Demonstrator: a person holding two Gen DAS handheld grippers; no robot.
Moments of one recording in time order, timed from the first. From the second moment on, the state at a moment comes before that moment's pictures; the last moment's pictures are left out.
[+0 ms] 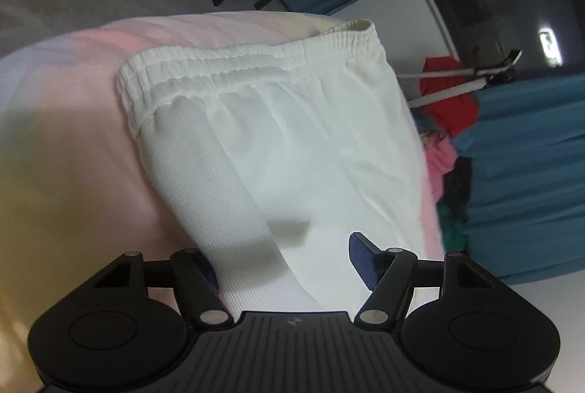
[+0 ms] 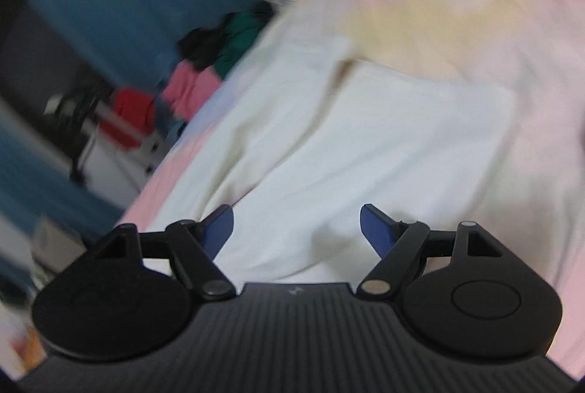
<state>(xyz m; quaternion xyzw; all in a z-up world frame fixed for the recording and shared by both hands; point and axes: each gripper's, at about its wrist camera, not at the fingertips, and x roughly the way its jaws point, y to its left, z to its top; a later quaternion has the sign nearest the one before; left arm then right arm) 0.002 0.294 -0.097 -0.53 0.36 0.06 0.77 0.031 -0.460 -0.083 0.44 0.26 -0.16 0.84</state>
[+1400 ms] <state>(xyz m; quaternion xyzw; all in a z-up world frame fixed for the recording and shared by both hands) 0.060 0.283 0.006 -0.50 0.25 0.04 0.83 0.104 -0.517 -0.007 0.36 0.10 -0.26 0.89</state>
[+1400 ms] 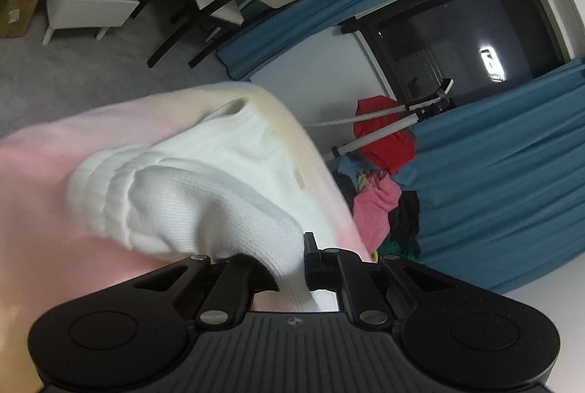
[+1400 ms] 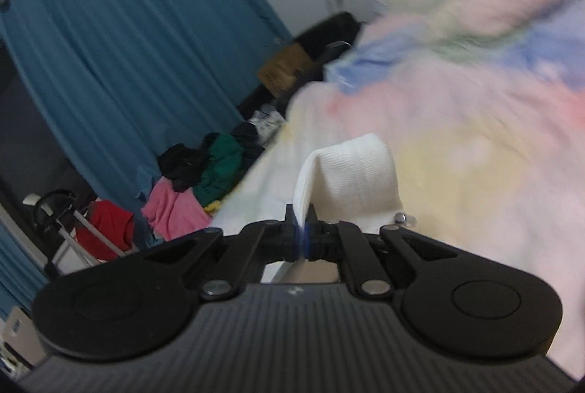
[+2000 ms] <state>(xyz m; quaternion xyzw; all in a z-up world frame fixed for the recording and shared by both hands) 0.404 0.222 -0.074 -0.35 0.31 0.15 0.87 0.429 -0.530 -0.121 0.23 0.25 -0.32 0.89</state>
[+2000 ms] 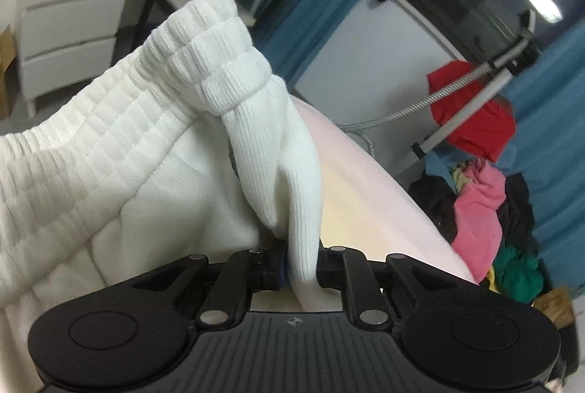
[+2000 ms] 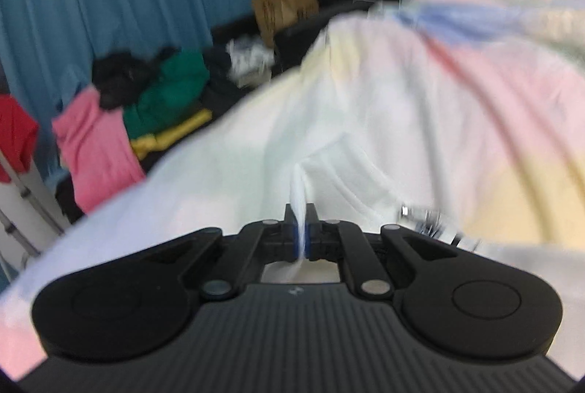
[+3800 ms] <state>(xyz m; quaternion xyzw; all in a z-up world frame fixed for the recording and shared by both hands) 0.155 0.268 -0.056 -0.50 0.17 0.09 0.84 0.206 -0.544 -0.151 0.47 0.10 -0.15 0.86</state>
